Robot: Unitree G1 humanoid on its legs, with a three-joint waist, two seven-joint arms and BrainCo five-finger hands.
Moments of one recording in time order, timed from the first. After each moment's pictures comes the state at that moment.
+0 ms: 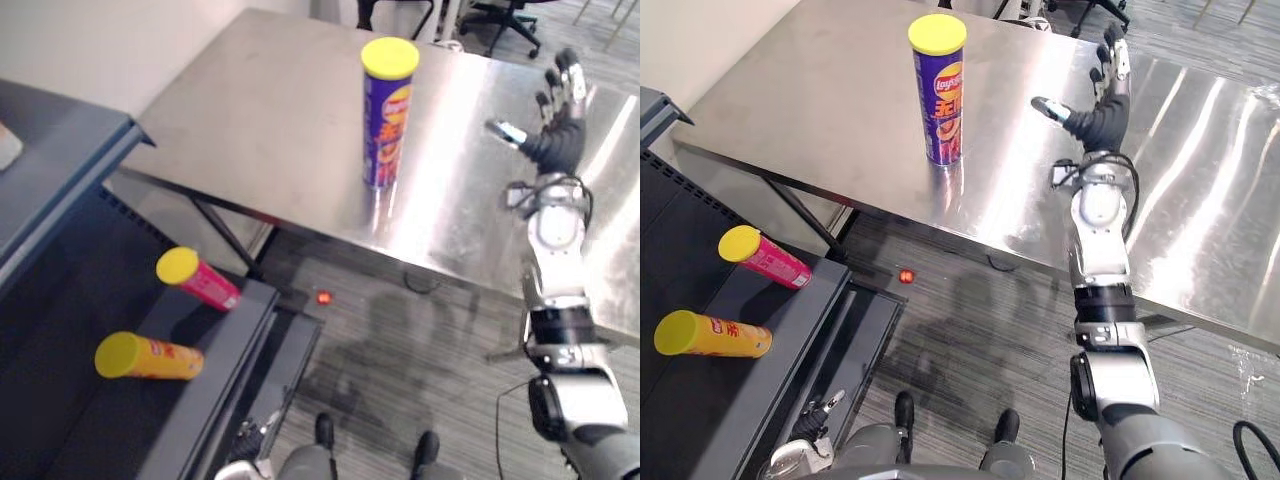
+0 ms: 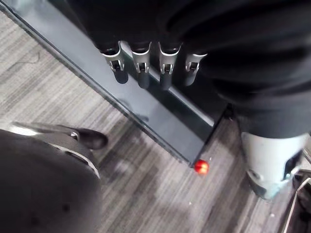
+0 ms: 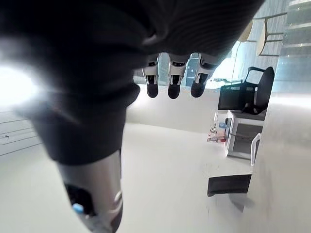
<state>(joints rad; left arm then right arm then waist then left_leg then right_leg) 0.08 0.08 0.23 1.00 -0.15 -0.15 0.04 -0.78 -0.34 -0.10 0.29 0.10 -0.19 -0.21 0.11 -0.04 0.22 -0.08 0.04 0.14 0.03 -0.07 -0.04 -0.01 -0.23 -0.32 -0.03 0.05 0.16</state>
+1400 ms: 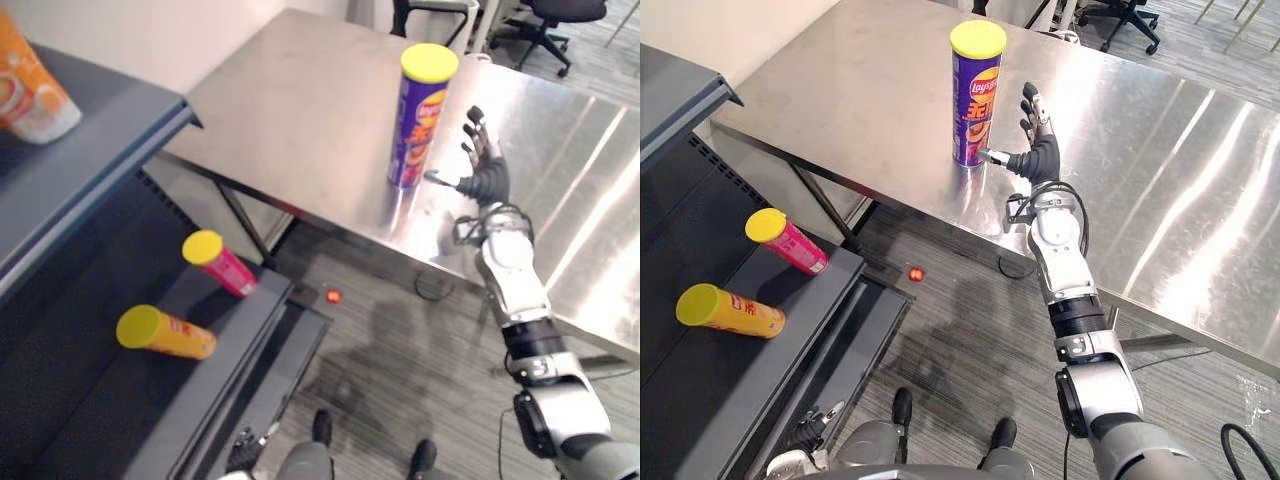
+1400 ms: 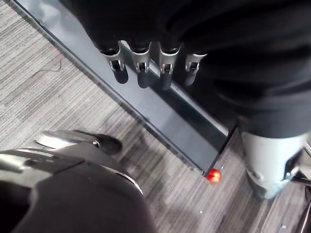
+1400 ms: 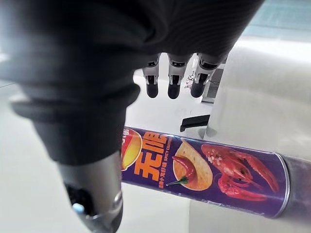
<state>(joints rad) 0.13 0.09 0.19 1.00 -0.13 -0.15 0.04 -0.69 -0.27 0.03 0.33 0.09 -0.17 -0.12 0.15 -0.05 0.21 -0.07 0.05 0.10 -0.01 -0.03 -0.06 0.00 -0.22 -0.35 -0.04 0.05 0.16</state>
